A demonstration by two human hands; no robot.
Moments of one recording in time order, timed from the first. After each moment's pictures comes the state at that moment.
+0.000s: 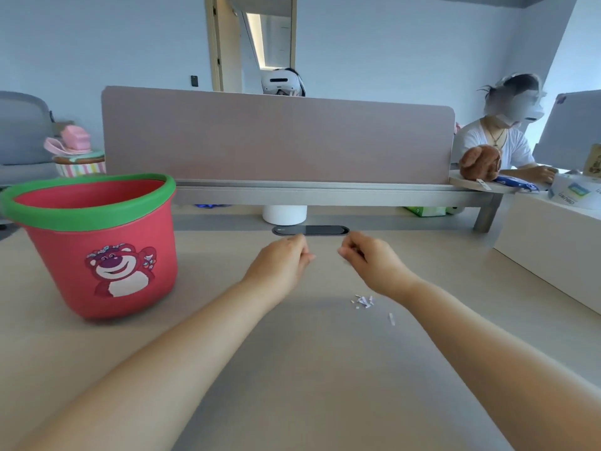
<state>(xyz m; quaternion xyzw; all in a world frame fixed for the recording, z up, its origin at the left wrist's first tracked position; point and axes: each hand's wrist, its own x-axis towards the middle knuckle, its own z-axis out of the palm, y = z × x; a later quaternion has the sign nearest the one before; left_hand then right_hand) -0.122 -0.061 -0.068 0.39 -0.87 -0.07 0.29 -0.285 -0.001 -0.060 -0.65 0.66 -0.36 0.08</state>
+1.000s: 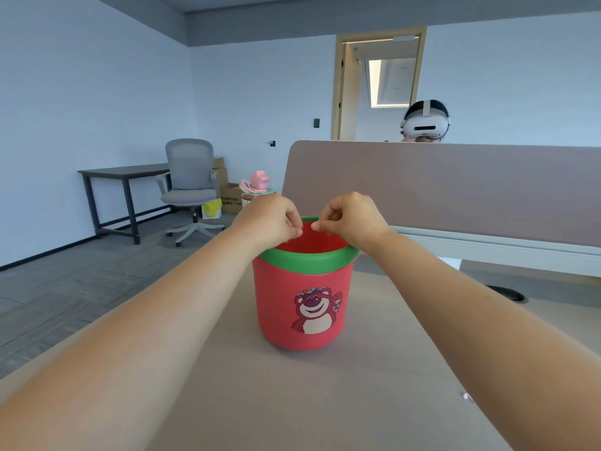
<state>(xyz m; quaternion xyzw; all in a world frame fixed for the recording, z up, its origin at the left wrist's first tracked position) 0.128 -0.129 0.050 0.57 -0.77 -0.02 0.28 -0.034 -0.160 0.041 -0.77 0.52 -0.37 0.06</state>
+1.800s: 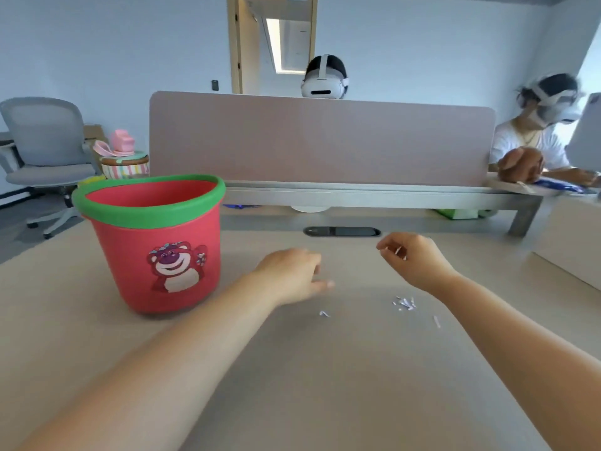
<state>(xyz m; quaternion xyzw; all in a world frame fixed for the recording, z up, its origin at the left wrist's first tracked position) -0.066 -0.075 -0.059 0.41 -0.91 -0.01 0.06 -0.283 -0.019 -0.064 -0.62 0.71 -0.33 0.02</state>
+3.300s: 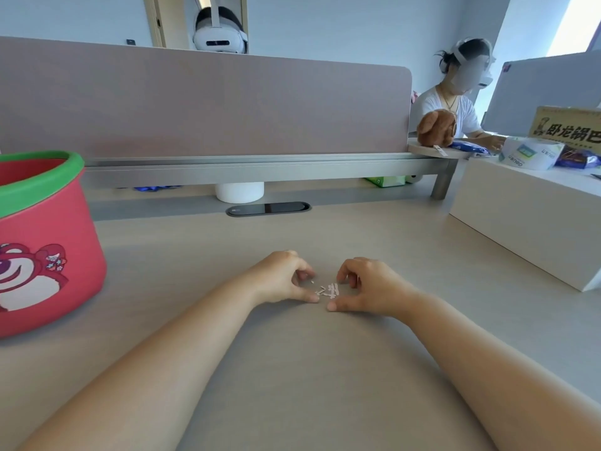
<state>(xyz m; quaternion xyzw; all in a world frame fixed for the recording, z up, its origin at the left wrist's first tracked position) -0.181 -0.079 -0.112 0.29 -0.93 -0.21 0.07 -0.342 0.033 -0.114 -0.63 0.75 -0.19 0.11</state>
